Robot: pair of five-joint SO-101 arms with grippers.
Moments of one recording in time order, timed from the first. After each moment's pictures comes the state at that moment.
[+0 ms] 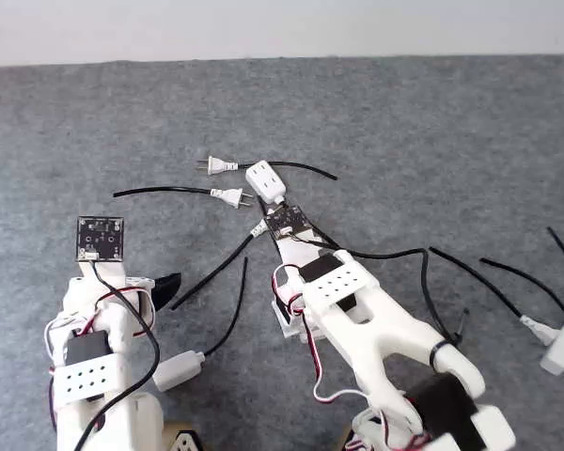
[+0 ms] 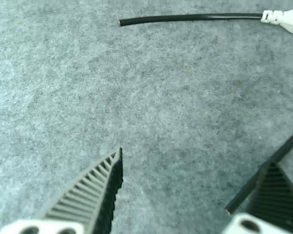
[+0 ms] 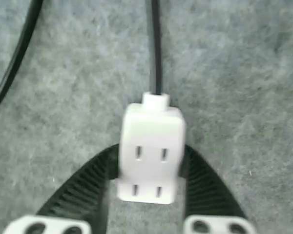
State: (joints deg) left arm -20.1 -56.9 83.6 35.6 -10.0; right arm -33.8 -11.0 47.2 58.2 -9.6
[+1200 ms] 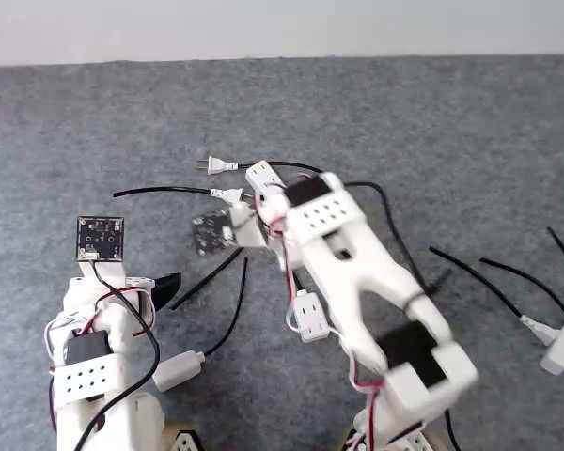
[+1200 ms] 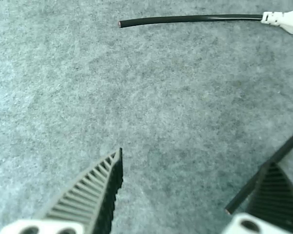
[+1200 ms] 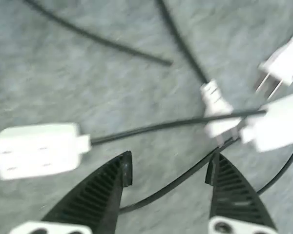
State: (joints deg) left arm -20.1 -56.9 83.6 35.6 -10.1; right arm -30.6 11.0 5.2 69.6 77.8
